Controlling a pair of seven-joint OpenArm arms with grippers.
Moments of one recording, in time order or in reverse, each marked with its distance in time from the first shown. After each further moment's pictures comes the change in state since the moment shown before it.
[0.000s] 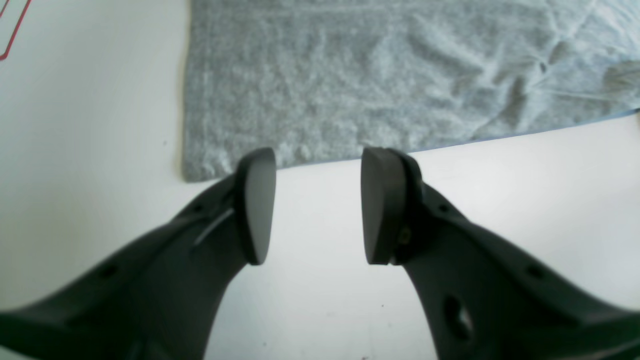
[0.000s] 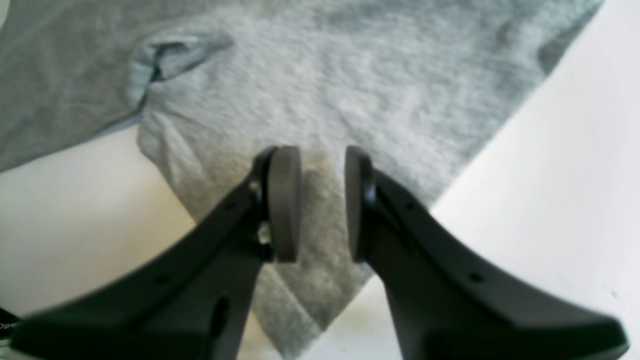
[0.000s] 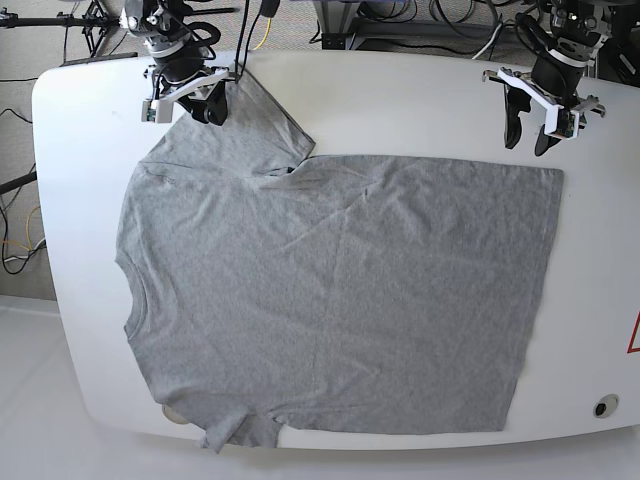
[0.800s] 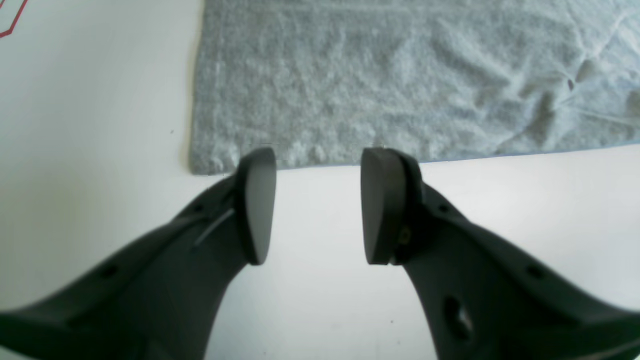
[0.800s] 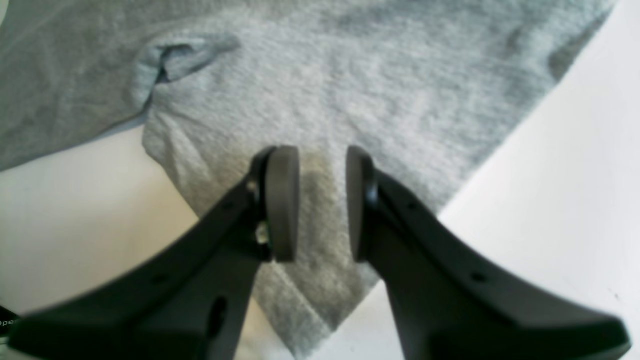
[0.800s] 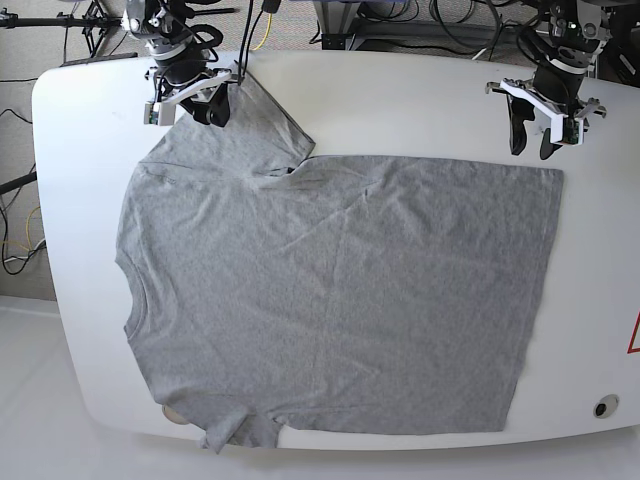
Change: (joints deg) left arm -2.6 1.9 -0.6 -2.5 -0.7 1.2 1.5; right arm 0.1 -0.4 -0.3 1.6 -0.9 -0.9 -1.5
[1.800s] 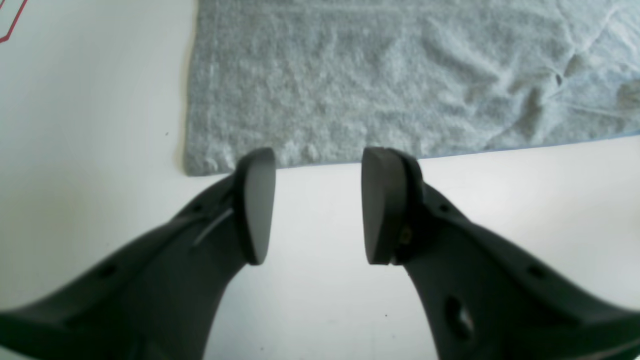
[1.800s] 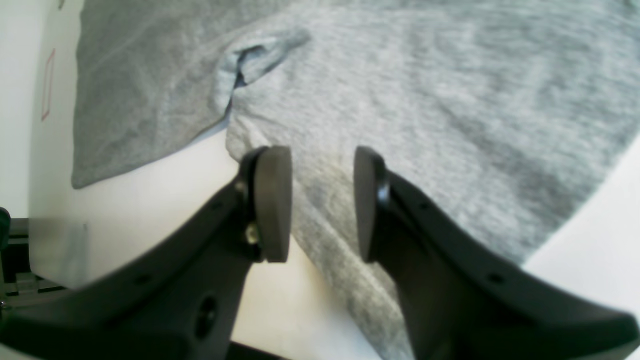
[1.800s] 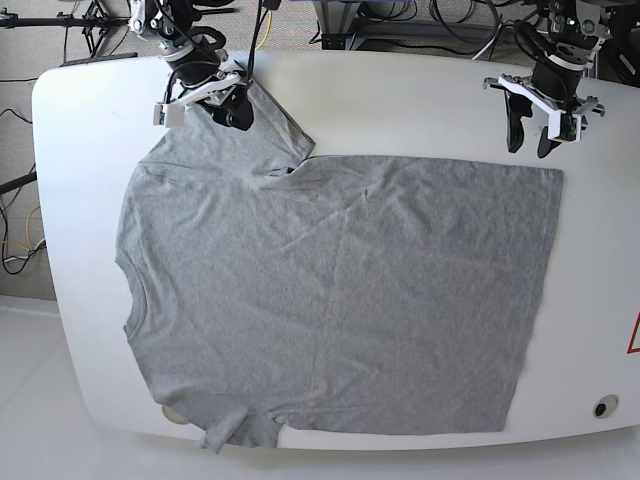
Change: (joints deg) left arm 0.8 -0.4 0.4 0.5 0.4 -0.2 -1.0; right arm 0.8 -1.0 -1.2 -1.0 12.0 2.6 -2.7
